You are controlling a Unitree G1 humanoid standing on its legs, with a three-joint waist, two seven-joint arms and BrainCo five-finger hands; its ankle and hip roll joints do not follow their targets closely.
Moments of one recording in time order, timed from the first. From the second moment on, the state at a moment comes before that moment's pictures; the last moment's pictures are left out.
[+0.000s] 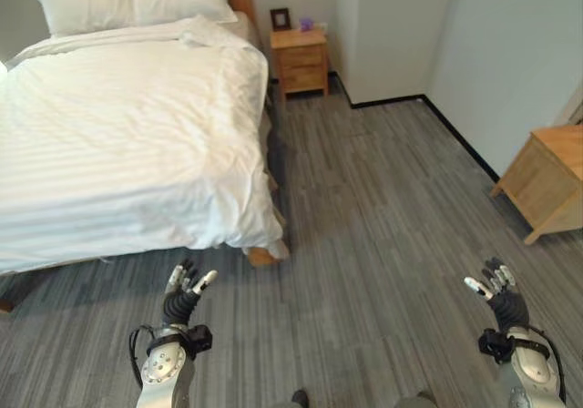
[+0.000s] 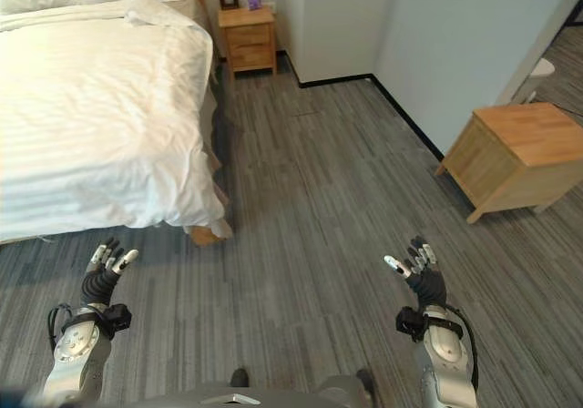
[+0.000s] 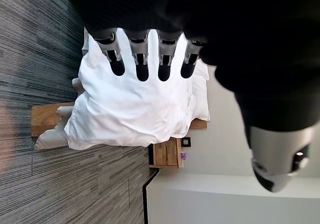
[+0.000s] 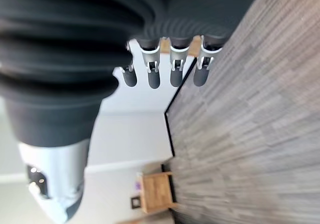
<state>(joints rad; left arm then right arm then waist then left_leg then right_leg) 0.18 0.34 0.16 0.31 -0.34 -0.22 0.07 0.21 -0.28 -0.14 0.16 0.37 -0.18 -0.06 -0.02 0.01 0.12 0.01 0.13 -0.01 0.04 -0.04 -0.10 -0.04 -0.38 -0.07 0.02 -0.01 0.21</state>
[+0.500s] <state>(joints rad) 0.20 0.24 0.07 0.31 -0.39 -0.19 0.01 0.23 -0.37 -0.16 0.21 0.40 -0.18 -0.08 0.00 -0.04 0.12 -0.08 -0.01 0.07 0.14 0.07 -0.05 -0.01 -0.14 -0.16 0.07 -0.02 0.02</state>
